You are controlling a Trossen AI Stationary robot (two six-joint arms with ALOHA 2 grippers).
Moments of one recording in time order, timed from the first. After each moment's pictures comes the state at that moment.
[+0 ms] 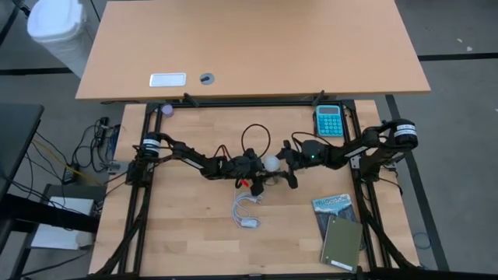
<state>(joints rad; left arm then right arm) -0.01 2.07 0.97 0.67 -0.15 -0.16 -0.13 1.57 0.35 0.93 -0.18 -0.05</state>
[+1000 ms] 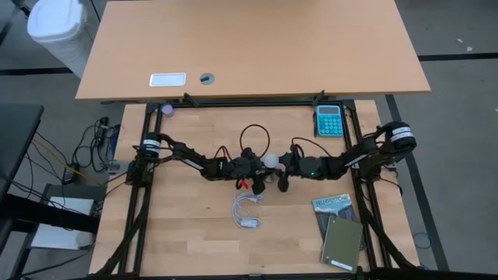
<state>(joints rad) -0.01 2.07 0.96 0.66 -0.27 -0.22 0.11 1.62 0.40 0.90 0.43 0.21</state>
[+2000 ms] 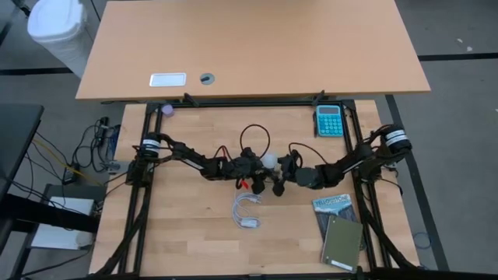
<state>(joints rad) -0.01 2.07 0.97 0.65 -0.25 -0.21 0.22 1.67 0.47 0.86 0.66 0.24</state>
